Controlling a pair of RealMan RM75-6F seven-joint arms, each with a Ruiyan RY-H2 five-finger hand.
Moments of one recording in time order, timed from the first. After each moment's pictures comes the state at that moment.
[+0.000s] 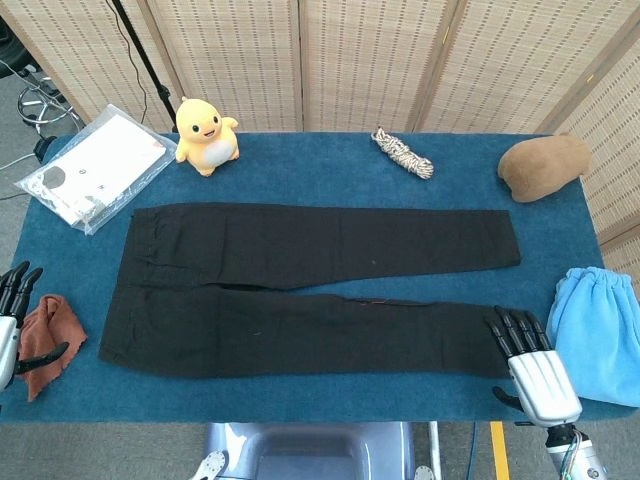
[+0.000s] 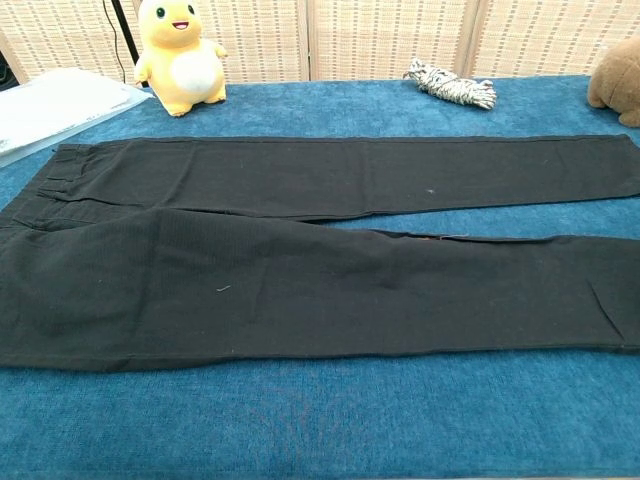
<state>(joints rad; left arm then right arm) -0.07 -1.06 -0.06 -1.72 1.49 1.53 0.03 0.07 -1.14 -0.03 -1.77 -1.67 1.43 -0.35</state>
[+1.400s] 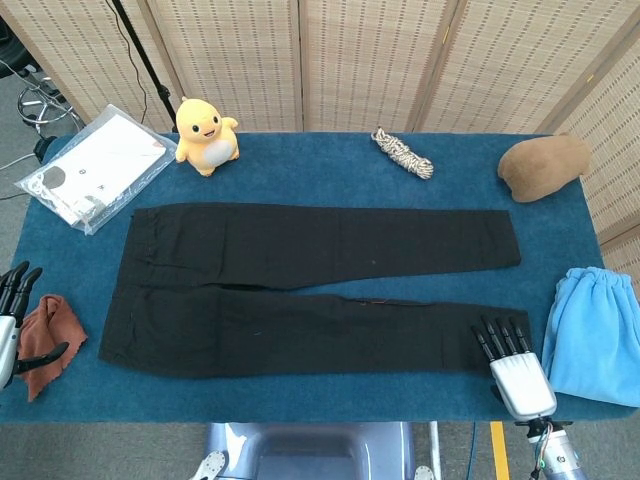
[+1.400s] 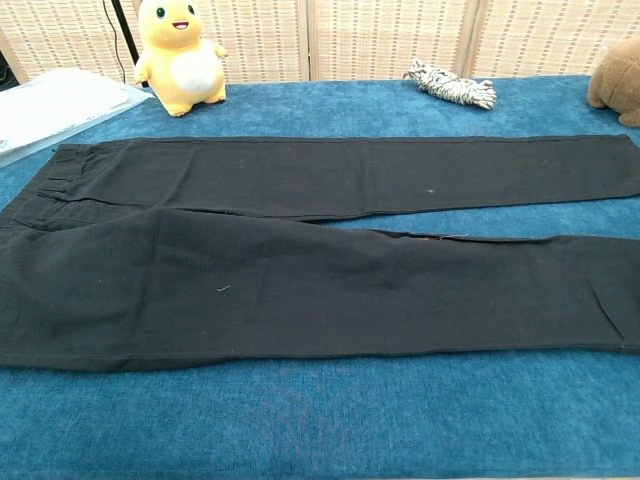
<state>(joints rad) -0.07 -1.06 -0.06 -1.73 1.48 1.51 0.02 0.09 -1.44 -0.04 -1.28 -1.67 1.42 -0.39</state>
